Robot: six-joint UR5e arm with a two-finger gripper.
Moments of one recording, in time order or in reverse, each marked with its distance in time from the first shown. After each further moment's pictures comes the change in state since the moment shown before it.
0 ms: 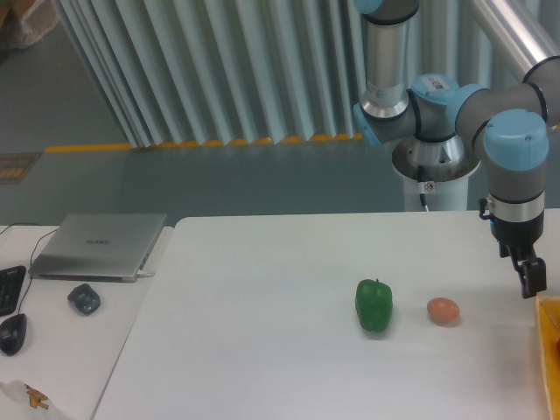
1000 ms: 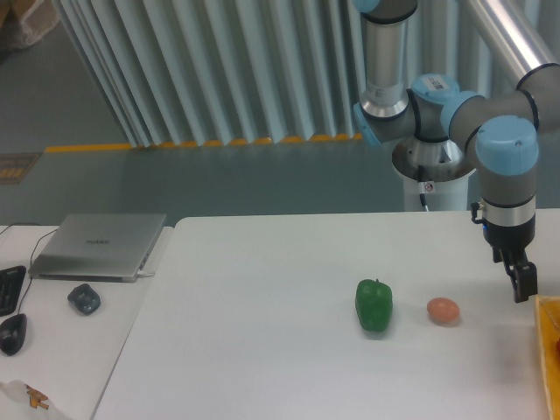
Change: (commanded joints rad) arm 0.006 0.008 -0.081 0.104 -0.072 0.000
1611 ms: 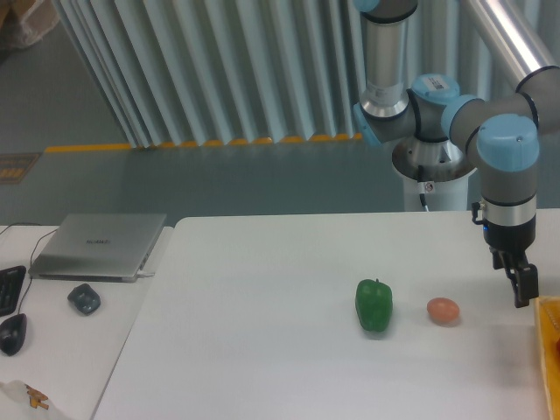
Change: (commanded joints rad) arm -0.001 0.006 0.015 0.049 0.030 0.006
